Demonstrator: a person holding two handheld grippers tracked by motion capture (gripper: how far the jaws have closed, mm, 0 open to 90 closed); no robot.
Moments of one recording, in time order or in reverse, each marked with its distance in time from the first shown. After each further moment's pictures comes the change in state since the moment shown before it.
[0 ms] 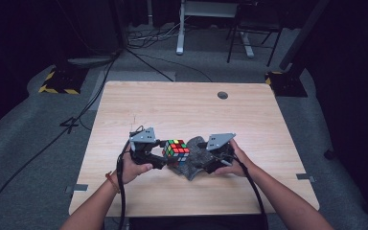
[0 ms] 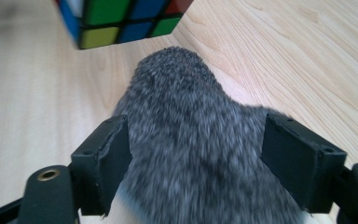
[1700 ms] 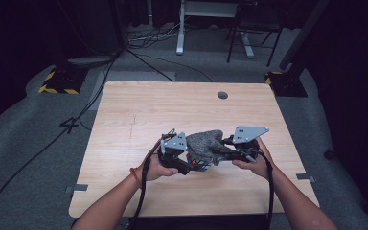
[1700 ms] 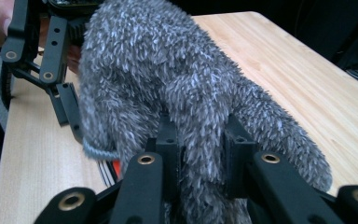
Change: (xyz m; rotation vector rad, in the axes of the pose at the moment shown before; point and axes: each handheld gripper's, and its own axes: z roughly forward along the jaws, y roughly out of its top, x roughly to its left) left arm -0.027 0.029 0.072 0.091 -0.075 0.190; right arm 0.001 0.013 -0.087 -0.150 -0.072 0.029
